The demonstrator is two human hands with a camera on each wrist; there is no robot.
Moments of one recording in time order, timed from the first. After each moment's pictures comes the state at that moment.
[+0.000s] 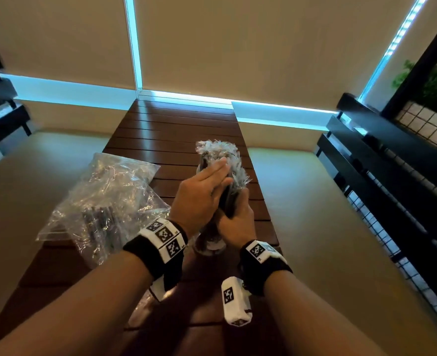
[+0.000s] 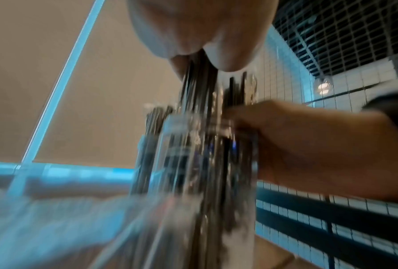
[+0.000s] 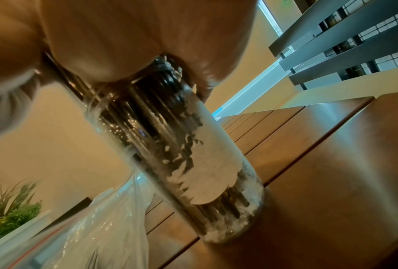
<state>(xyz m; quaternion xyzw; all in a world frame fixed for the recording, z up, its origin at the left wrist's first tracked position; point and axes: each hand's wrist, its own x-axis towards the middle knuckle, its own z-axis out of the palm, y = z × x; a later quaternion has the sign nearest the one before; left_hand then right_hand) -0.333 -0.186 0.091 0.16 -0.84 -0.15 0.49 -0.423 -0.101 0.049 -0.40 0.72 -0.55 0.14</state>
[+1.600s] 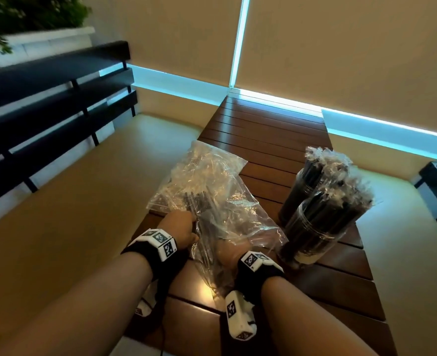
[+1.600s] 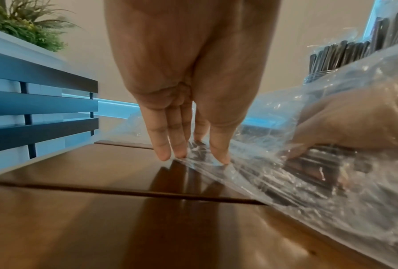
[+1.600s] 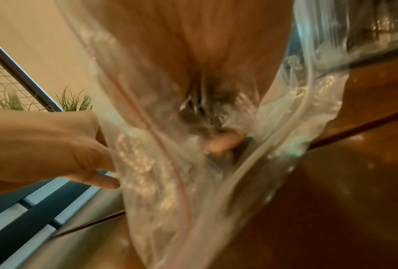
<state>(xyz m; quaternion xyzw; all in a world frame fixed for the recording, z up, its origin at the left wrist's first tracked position) -0.115 -0.269 -0.010 0.52 -0.84 -0.18 -0.01 -0.270 -0.174 -0.014 -0.49 0.76 -0.04 0.42</state>
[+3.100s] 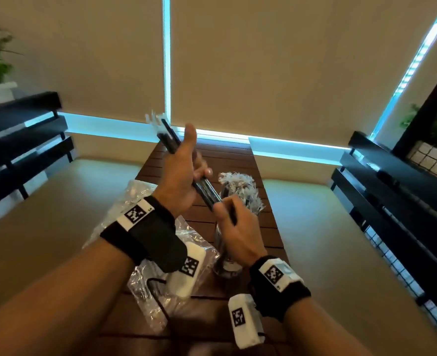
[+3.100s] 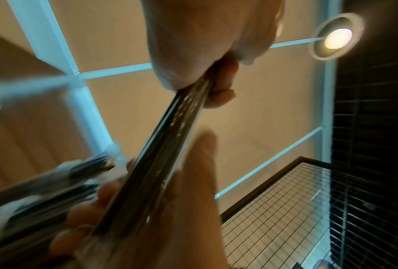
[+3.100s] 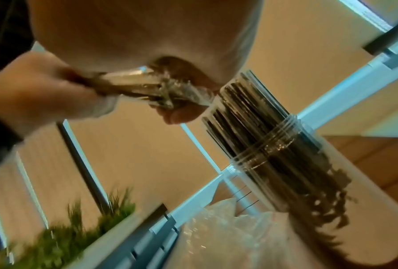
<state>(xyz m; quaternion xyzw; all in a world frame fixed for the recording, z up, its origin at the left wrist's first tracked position) -0.258 -0.173 0.238 0.18 -0.40 -0.74 0.51 -0.358 -0.081 0.143 -0.56 0.65 -0.50 0.11</state>
